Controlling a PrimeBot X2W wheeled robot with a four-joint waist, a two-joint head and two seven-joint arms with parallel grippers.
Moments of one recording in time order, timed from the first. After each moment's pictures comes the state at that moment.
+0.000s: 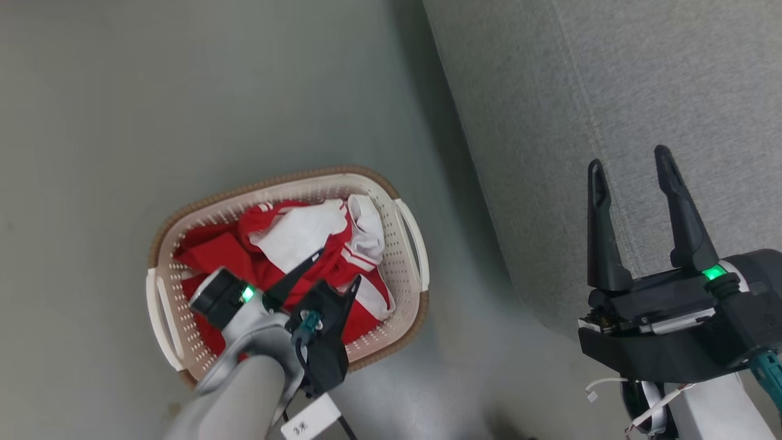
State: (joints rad) left arm -0.52 0.08 -0.49 0.65 0.10 -0.09 -0.12; right arm -0.26 -0.16 0.27 -0.21 0.14 -0.12 -0.26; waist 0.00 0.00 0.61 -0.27
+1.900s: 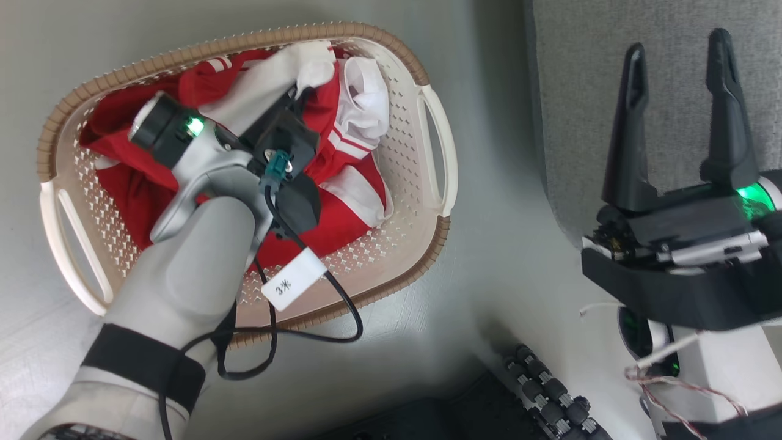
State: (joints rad) left arm -0.99 0.07 -0.46 0.92 0.14 -0.04 -0.22; right arm -0.45 -0.08 0.22 -0.28 0.08 -0.12 -0.26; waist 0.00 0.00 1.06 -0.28
